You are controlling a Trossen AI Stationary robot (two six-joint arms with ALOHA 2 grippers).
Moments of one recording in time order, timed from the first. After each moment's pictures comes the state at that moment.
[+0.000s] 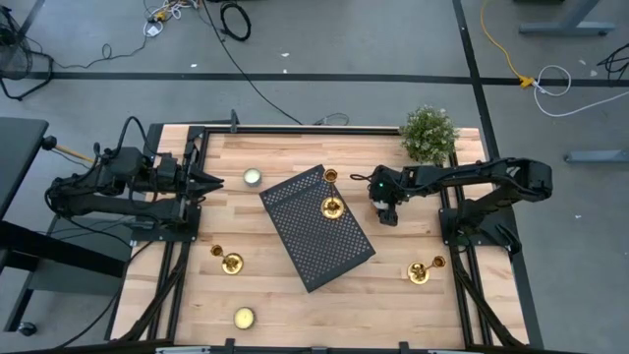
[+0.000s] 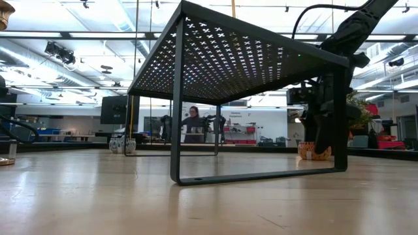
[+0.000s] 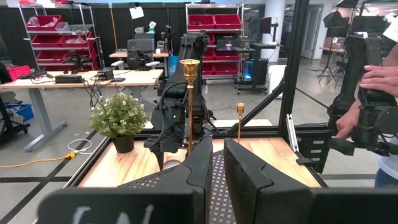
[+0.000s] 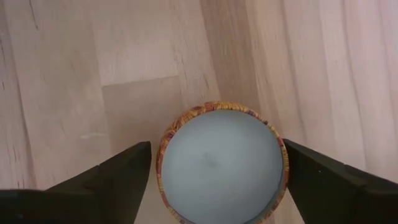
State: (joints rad) left arm 0.00 0.39 0.79 -0.39 0.00 0.00; right arm -0.29 1.41 0.62 -0.44 -0.02 -0.17
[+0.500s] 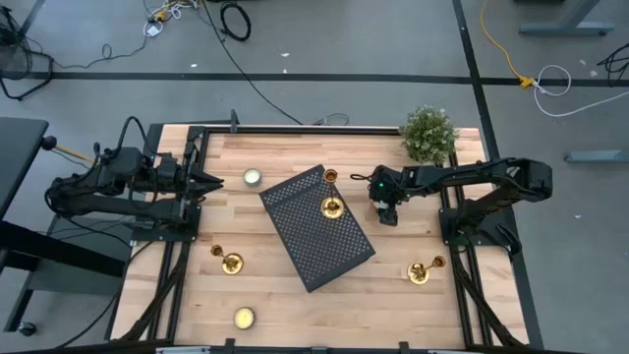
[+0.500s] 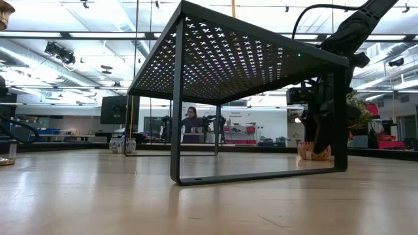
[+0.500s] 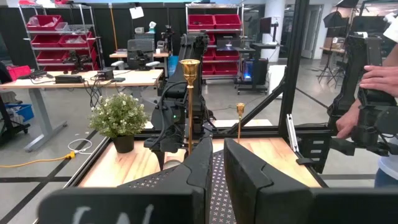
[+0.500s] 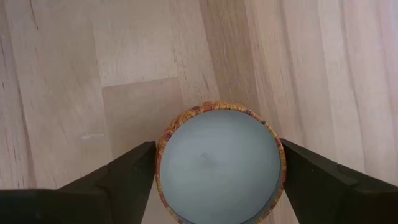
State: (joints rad) left arm 0.00 0.39 0.79 -0.39 0.00 0.00; right arm -0.29 1.41 0.62 -0.43 -0.02 -0.17
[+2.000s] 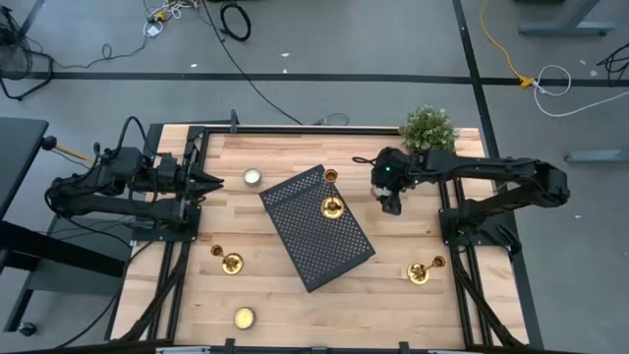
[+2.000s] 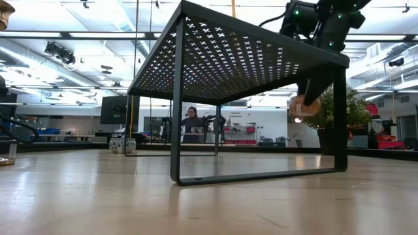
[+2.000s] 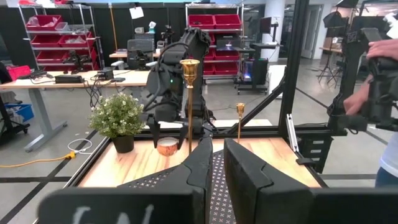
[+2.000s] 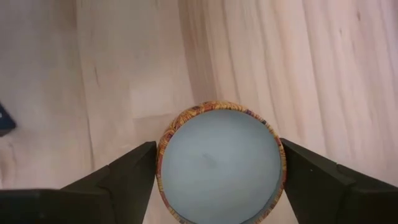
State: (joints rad) left arm 0.00 0.39 0.79 -0.39 0.00 0.00; right arm -0.29 1.27 0.90 -0.78 -0.01 -0.17
